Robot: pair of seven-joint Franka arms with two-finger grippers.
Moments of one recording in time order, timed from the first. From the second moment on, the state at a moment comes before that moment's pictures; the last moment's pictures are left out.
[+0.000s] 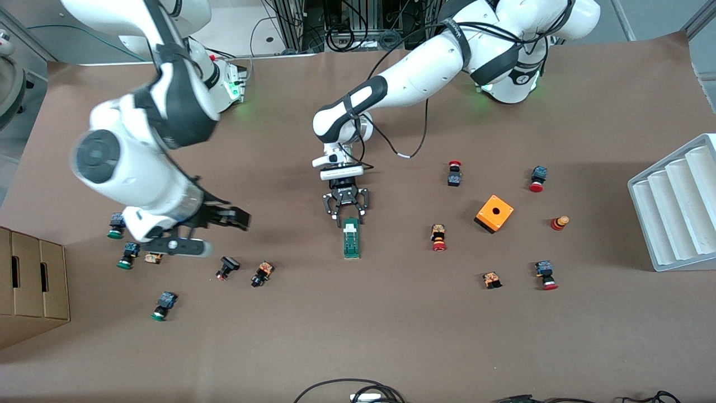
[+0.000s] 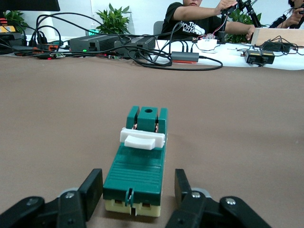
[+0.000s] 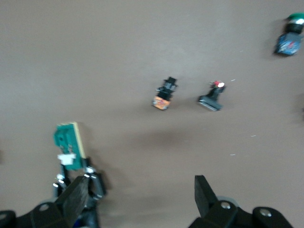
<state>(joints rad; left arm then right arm) -0.77 1.07 -0.47 -1.53 1.92 1.76 -2.46 0.61 0.30 -0.30 -1.58 0.22 1.89 0.46</state>
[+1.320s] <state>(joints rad) -0.77 1.07 -0.47 -1.53 1.91 1.76 -2.46 0.96 0.62 -0.29 -1.64 0.33 2.40 1.48</state>
